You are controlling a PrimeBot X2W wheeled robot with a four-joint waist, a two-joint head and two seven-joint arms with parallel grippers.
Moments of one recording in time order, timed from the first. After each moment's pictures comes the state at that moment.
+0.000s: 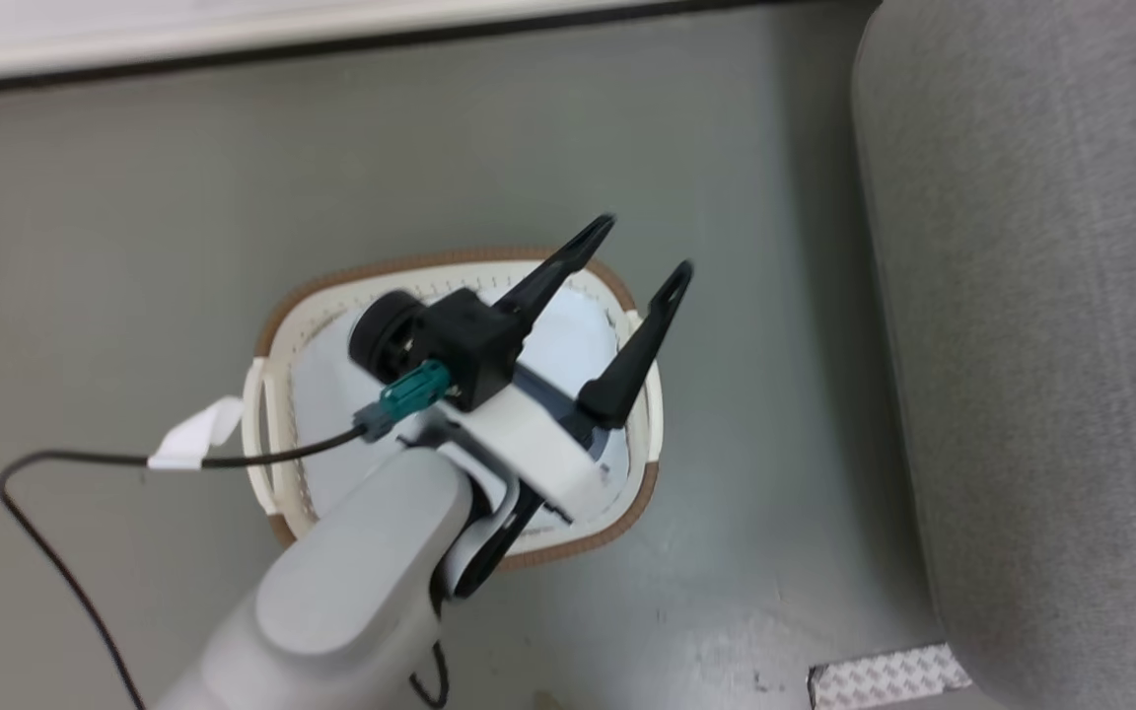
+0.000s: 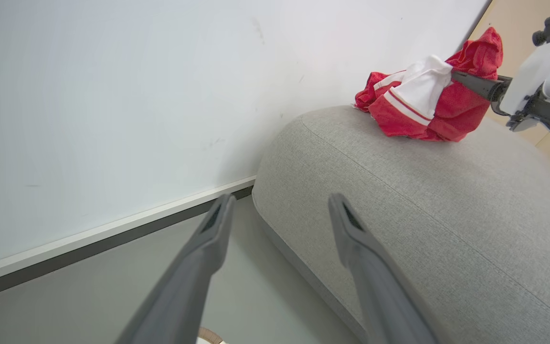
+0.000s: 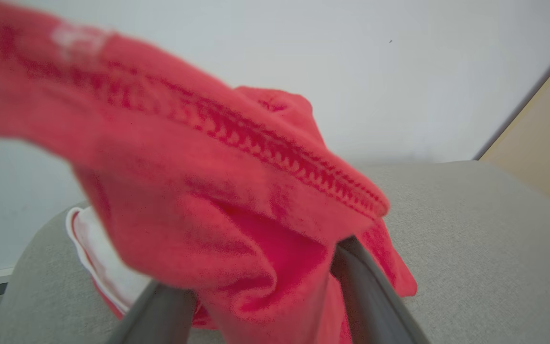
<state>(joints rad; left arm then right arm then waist) -0.79 0.20 -0.76 0.27 -0.48 -0.02 -0.22 -1.11 -0.42 -0.36 0.99 -0.02 0.13 -0.20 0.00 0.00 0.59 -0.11</state>
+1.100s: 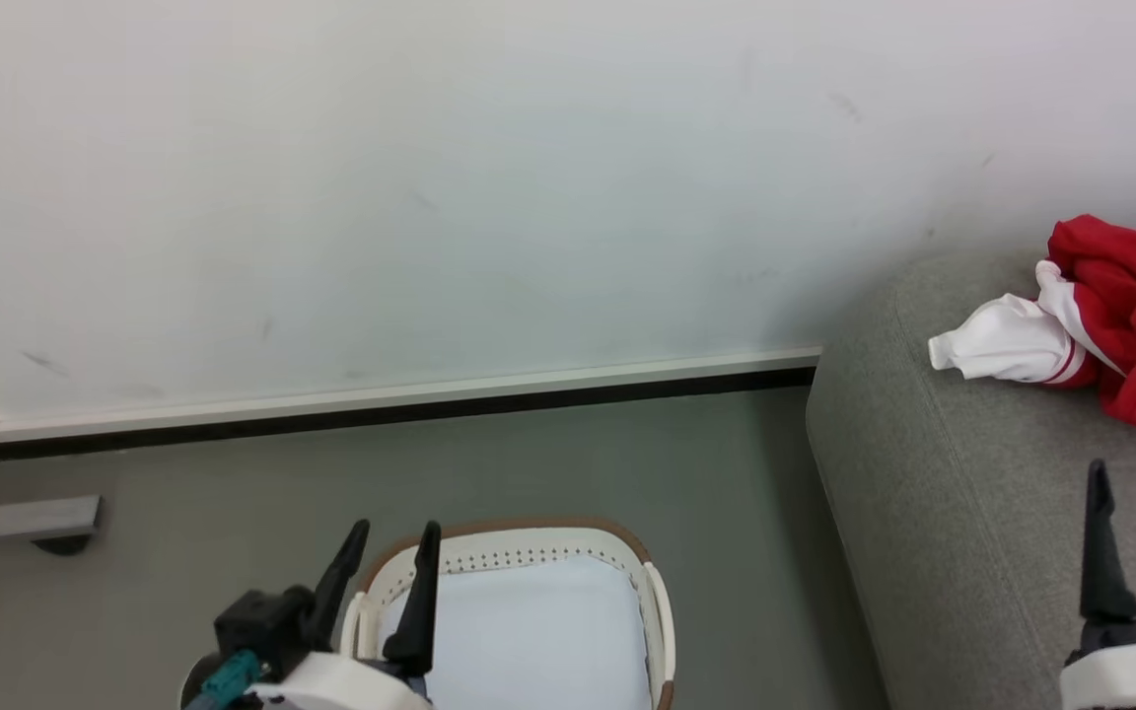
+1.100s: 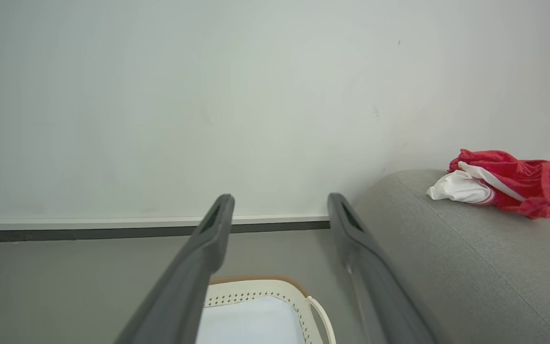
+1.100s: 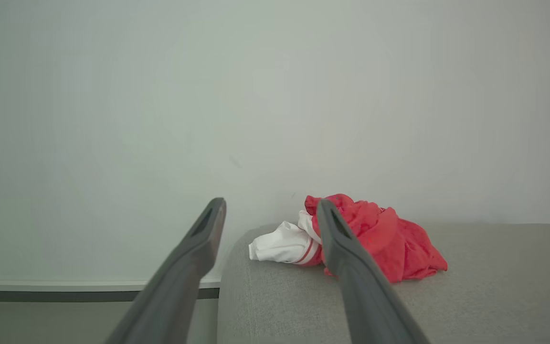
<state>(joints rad) -0.18 0.20 -0.39 0.23 -0.48 0.08 -0.26 -0.16 -0.09 -0.22 0.22 0.04 0.13 -0.26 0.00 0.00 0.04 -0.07</state>
